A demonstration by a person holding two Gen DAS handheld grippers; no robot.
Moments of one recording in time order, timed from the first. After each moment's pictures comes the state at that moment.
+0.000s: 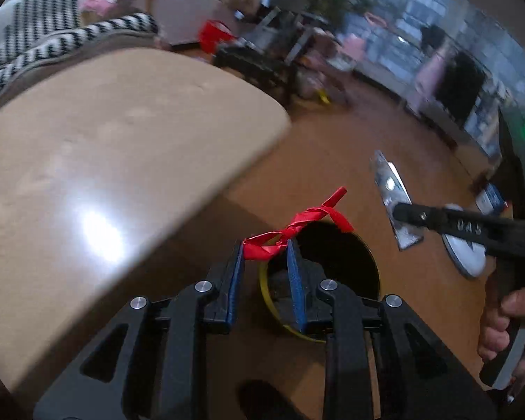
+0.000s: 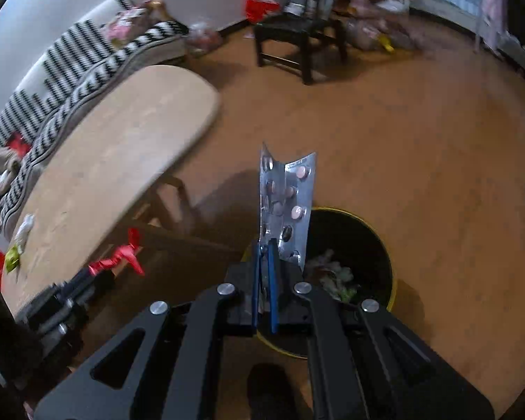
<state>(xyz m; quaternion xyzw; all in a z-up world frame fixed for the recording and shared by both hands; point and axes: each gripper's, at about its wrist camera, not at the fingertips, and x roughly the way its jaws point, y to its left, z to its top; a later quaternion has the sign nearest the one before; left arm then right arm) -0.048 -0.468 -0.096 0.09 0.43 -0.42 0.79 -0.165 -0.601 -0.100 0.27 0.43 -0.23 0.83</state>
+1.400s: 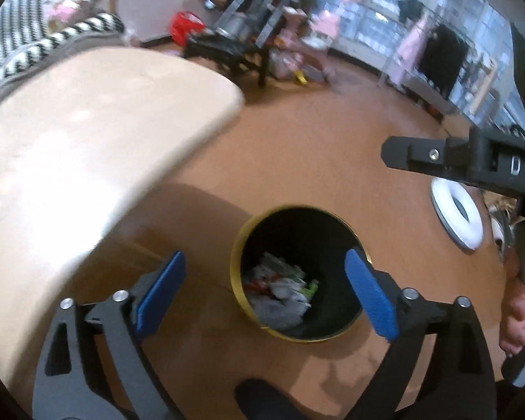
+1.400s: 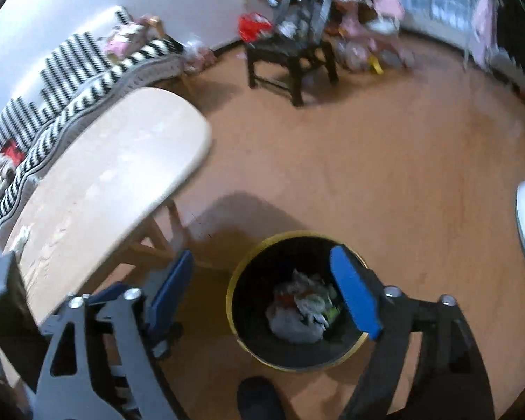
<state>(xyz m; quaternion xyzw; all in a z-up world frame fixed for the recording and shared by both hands) -0.043 -0.487 -0.091 0.12 0.42 -0.44 0.78 -0.157 -0.585 -0.058 0.23 0.39 -0.25 0.86</state>
